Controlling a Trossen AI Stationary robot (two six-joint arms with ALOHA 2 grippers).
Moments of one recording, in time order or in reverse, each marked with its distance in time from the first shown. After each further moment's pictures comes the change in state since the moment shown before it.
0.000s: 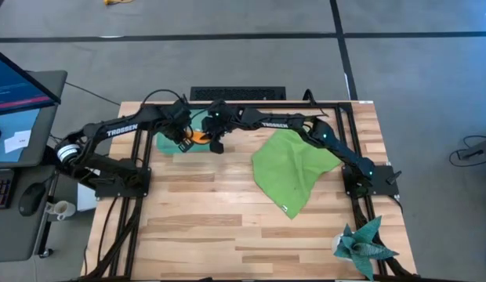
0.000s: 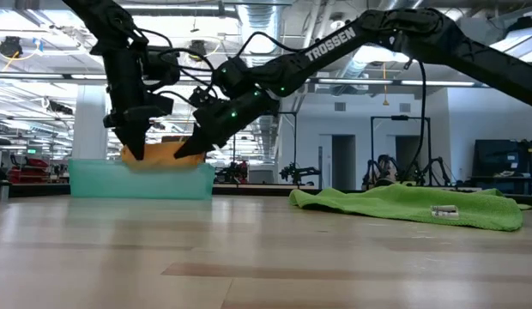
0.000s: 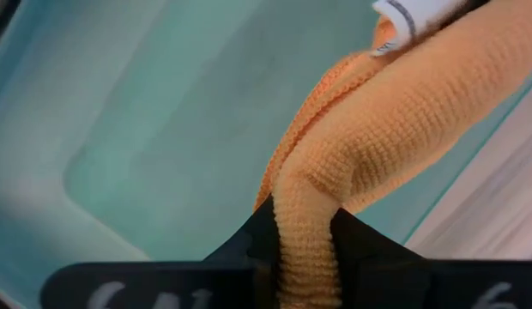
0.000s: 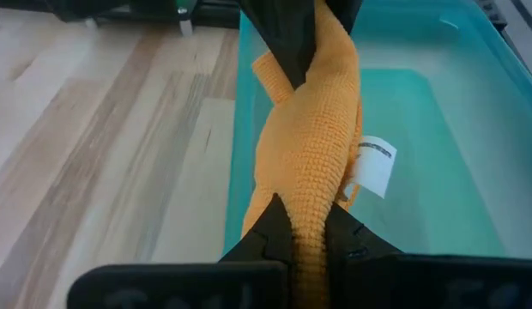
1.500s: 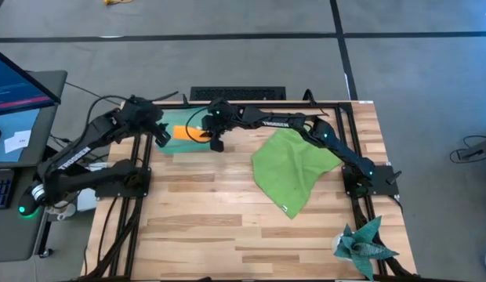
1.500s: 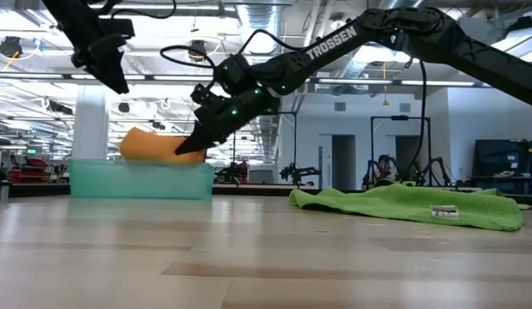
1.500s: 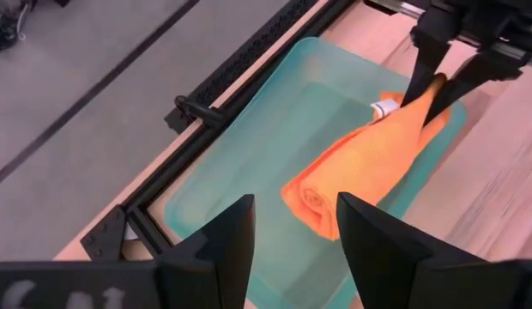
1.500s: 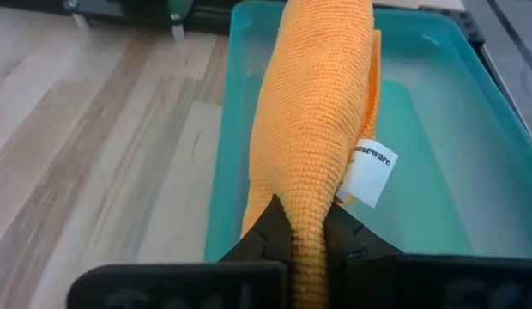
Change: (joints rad) left arm 0.000 -0.561 0.053 -0.113 -0.083 0.083; right arm -0.001 -0.006 0.000 0.022 0.006 -0.027
